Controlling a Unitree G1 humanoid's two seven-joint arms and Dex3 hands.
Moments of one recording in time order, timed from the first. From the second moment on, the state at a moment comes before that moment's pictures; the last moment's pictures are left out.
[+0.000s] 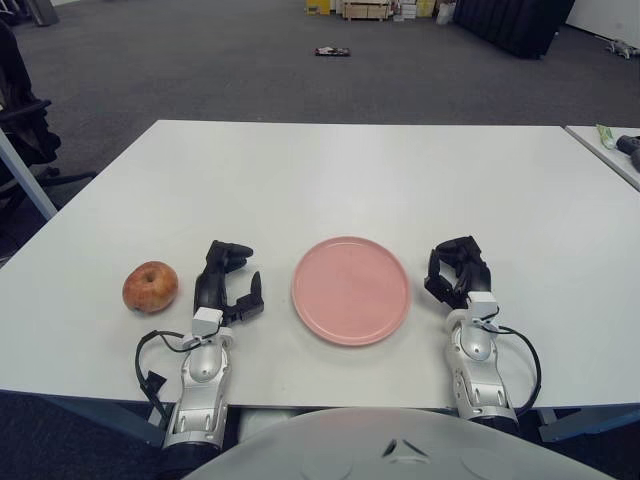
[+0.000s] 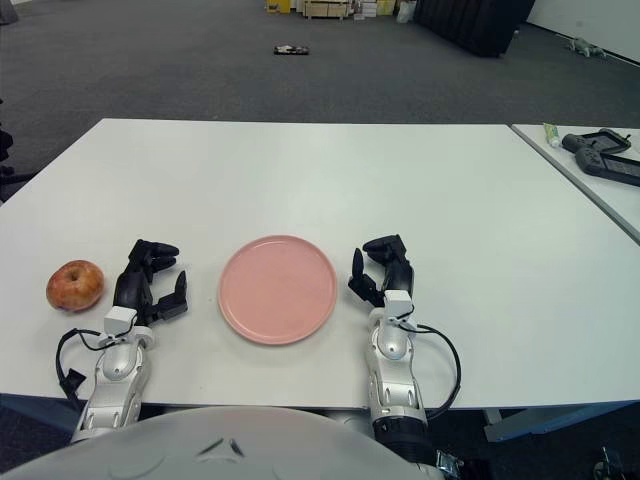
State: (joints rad) left arm 0.31 -0.01 0.06 0.05 0.14 -0.35 0.20; right arm 0.18 0.10 -0.05 0.16 -0.10 -0.27 -0.26
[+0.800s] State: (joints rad) left arm 0.38 -0.01 0.14 -0.11 0.61 -0.45 0.68; right arm 0.17 0.09 -0.05 0.18 -0.10 -0.29 -0.25
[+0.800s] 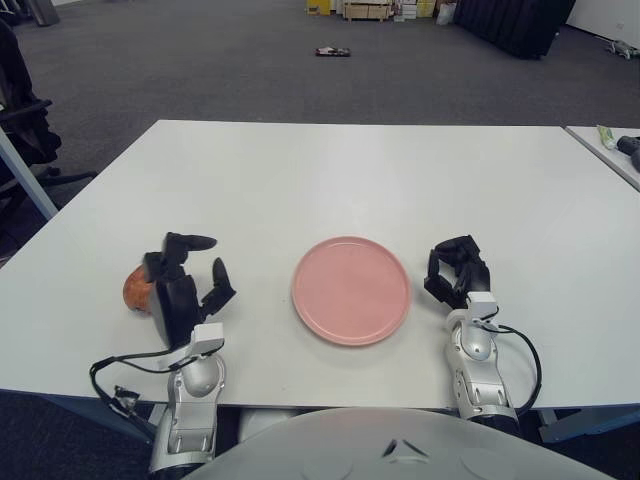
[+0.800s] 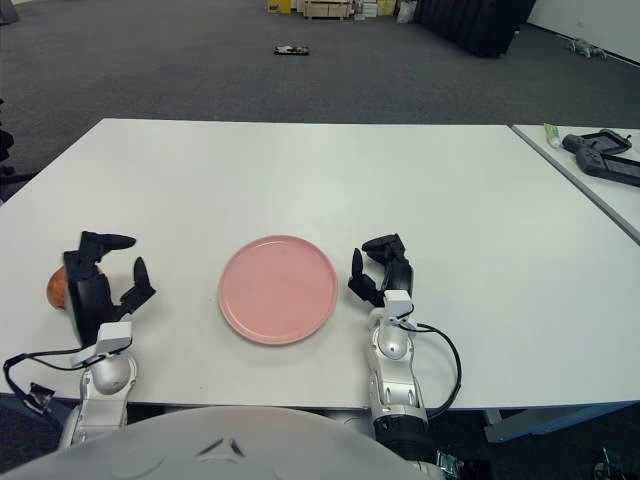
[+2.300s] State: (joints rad) left arm 0.09 0.08 0.33 0.34 0.50 0.00 1.02; right arm 0.15 0.09 -0.05 0.19 -0.10 -0.27 -0.26
